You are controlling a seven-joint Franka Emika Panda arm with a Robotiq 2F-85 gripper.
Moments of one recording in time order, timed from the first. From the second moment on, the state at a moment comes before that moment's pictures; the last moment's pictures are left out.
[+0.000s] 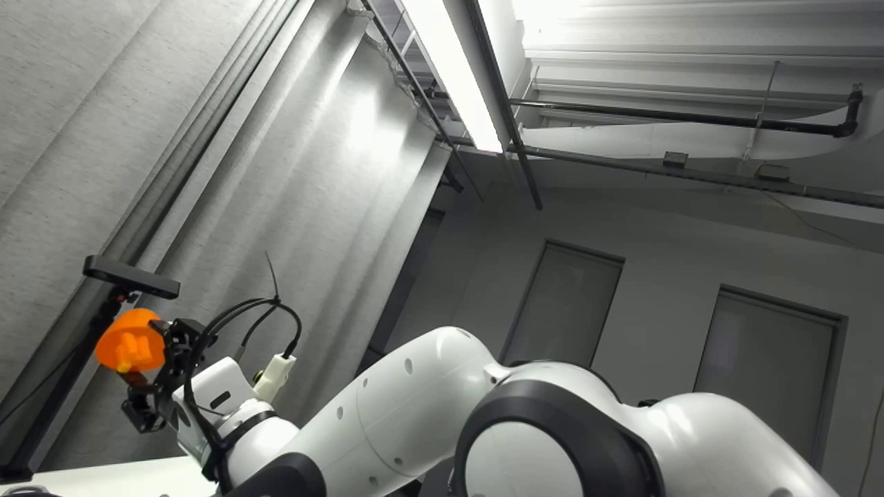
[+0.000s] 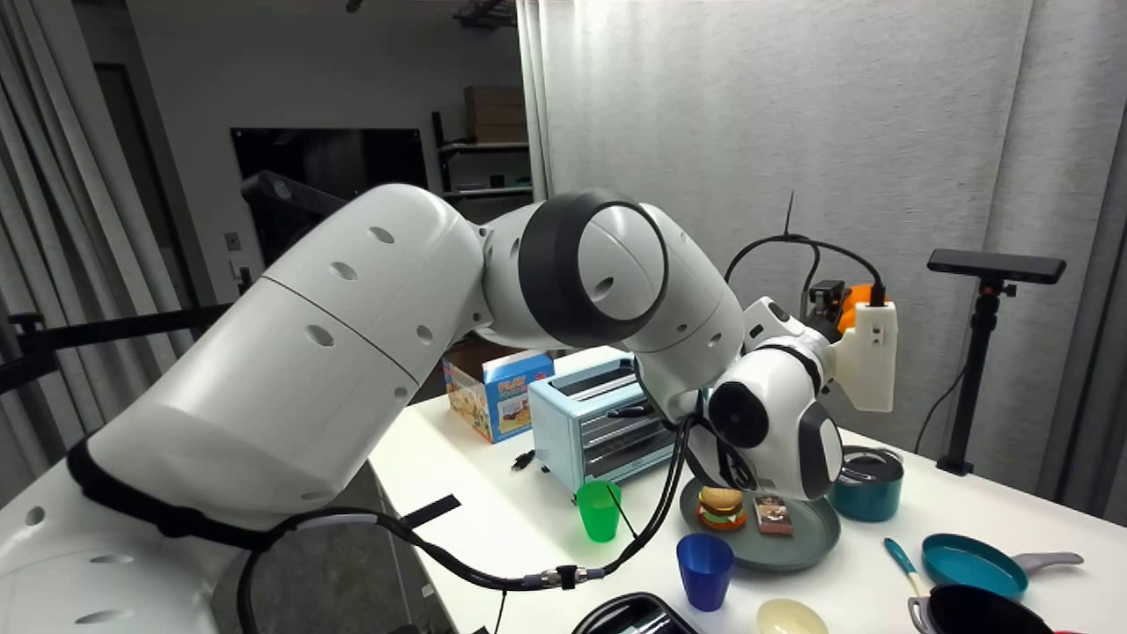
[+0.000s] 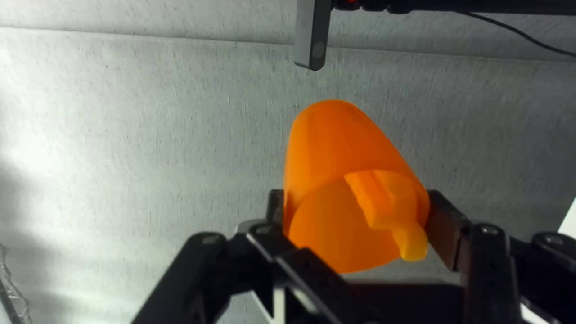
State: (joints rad) arm 0.18 0.91 -0.26 -1.61 -0.15 4.21 -1.34
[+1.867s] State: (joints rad) arm 0.10 0.95 -0.22 -1.49 0.18 4.11 -1.29
